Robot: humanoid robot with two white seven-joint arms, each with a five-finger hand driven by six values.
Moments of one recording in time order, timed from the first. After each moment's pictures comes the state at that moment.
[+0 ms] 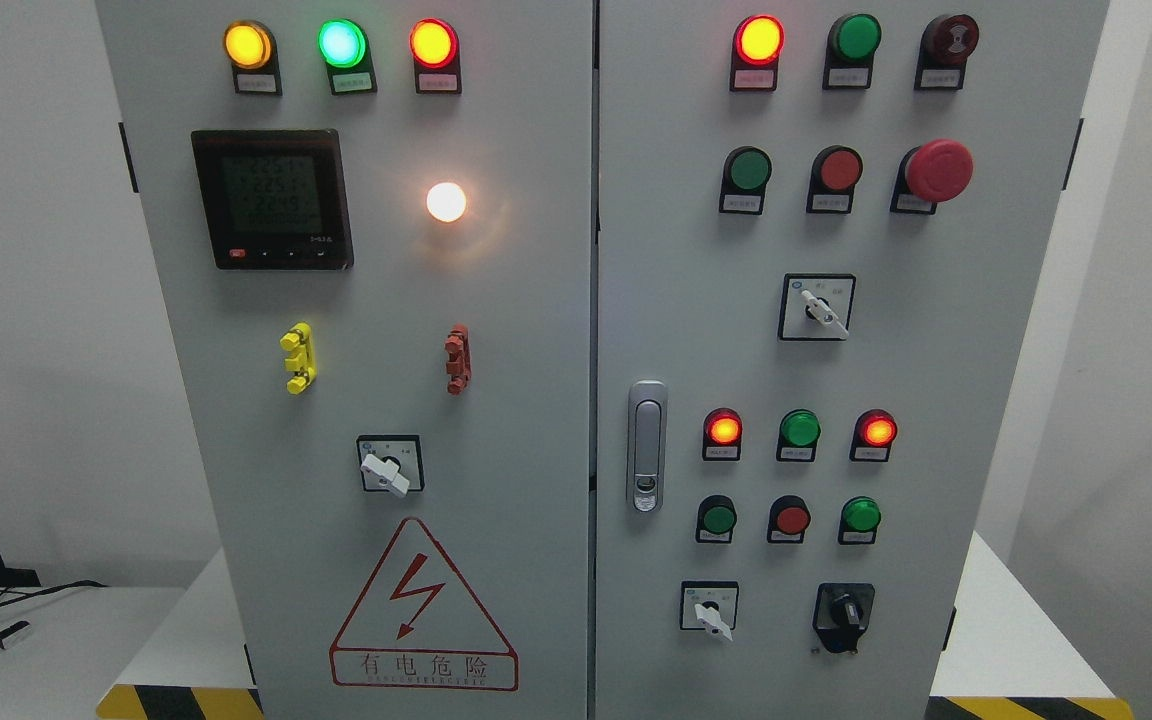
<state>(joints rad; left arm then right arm) -0.04 -0.09 0.08 0.06 0.00 -0.16 0.06 0.31 -0.04 -0.35 -1.98 -0.20 0.09 0.24</state>
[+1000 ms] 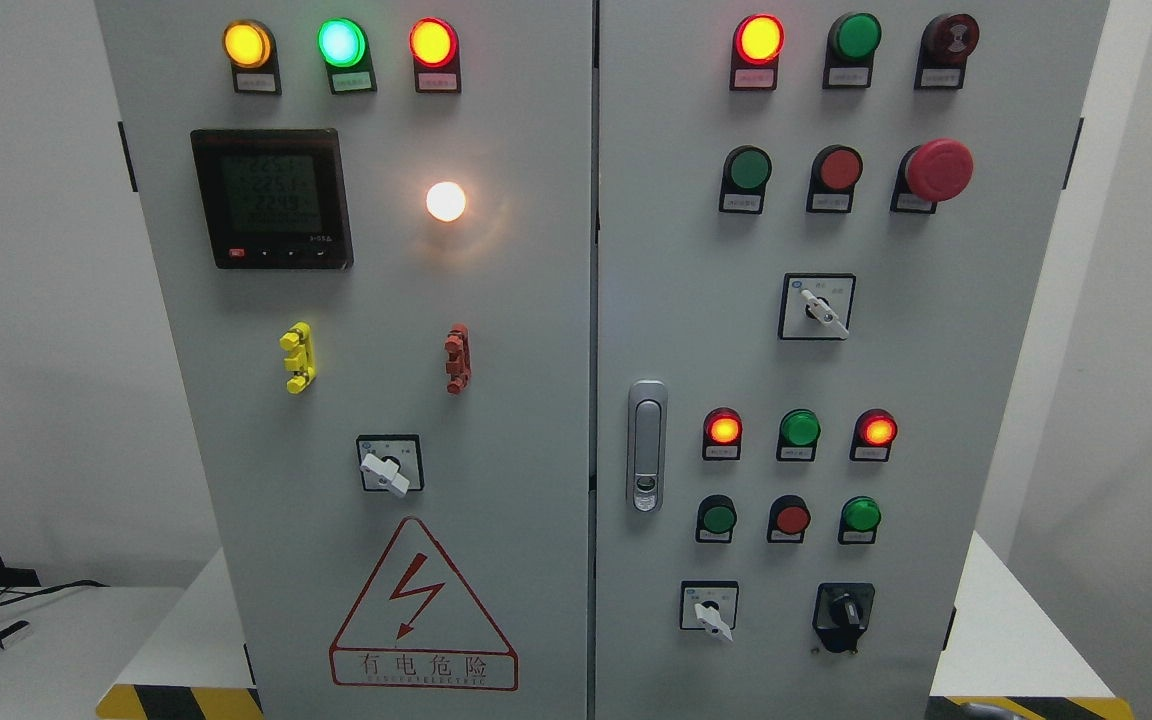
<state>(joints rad) -0.04 -0.09 0.08 0.06 0.00 -0.16 0.06 0.12 -0.05 -0.21 -1.98 -0.15 0.20 0.09</state>
